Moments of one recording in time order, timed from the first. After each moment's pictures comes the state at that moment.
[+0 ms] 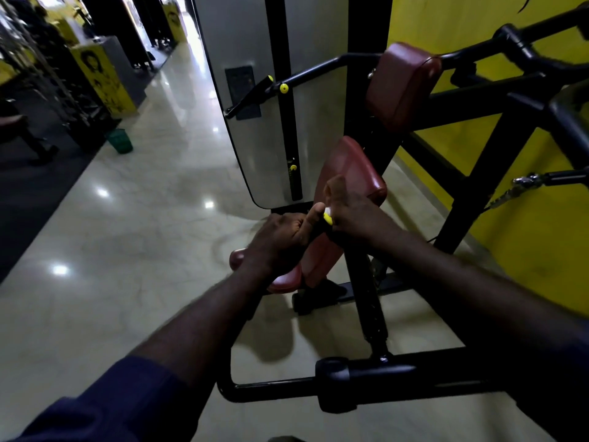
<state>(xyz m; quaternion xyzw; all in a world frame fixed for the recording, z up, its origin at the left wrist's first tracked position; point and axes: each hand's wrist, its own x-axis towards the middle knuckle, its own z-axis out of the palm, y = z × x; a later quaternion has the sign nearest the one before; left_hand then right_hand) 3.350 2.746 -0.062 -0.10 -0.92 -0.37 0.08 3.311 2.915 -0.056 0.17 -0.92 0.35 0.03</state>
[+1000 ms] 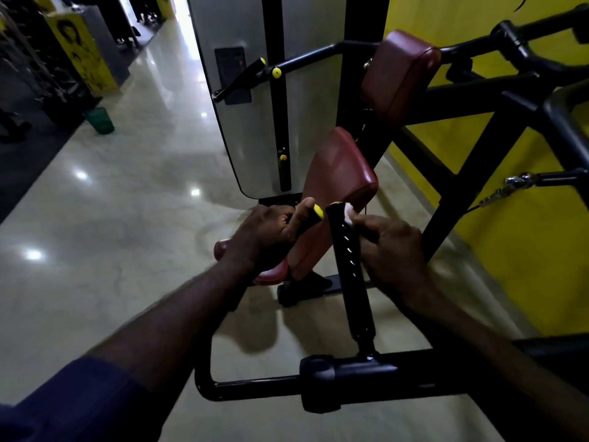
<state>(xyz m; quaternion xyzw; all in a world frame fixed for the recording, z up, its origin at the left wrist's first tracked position) 3.347 2.737 -0.071 -0.13 -0.92 -0.34 0.12 3.384 2.956 -0.067 0.07 -0.88 0.44 0.16</state>
